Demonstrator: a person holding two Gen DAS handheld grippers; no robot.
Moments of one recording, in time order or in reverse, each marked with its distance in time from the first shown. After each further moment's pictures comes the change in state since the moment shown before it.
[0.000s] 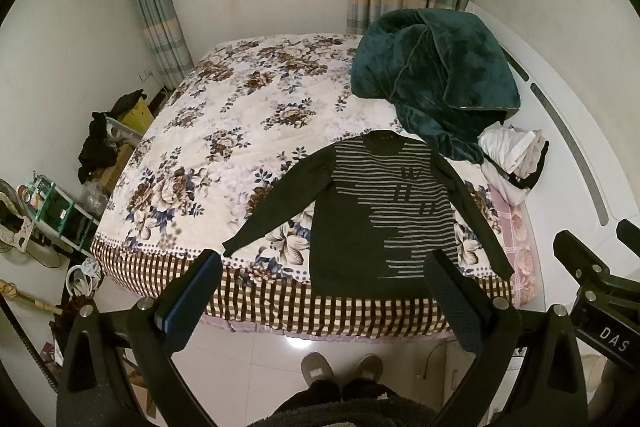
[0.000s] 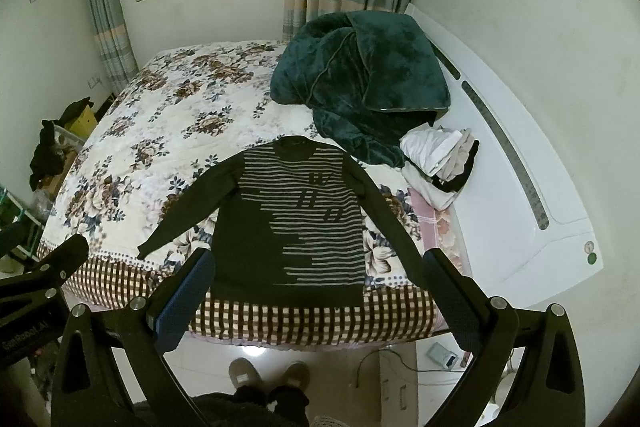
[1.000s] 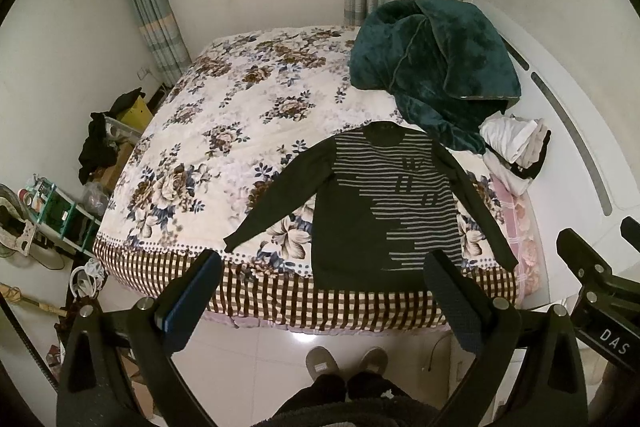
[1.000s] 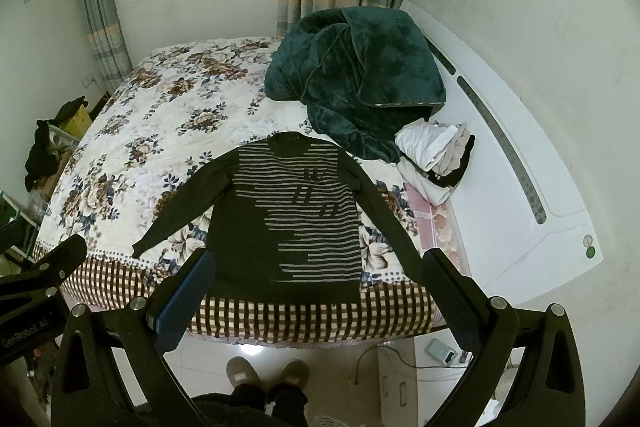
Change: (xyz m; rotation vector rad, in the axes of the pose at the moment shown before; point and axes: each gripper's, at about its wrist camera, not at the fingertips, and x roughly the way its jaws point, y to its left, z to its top) left arm 0.008 0.001 -0.012 0.013 0.017 0.006; right arm 0.013 -0.006 -0.018 0.014 0.011 -0.017
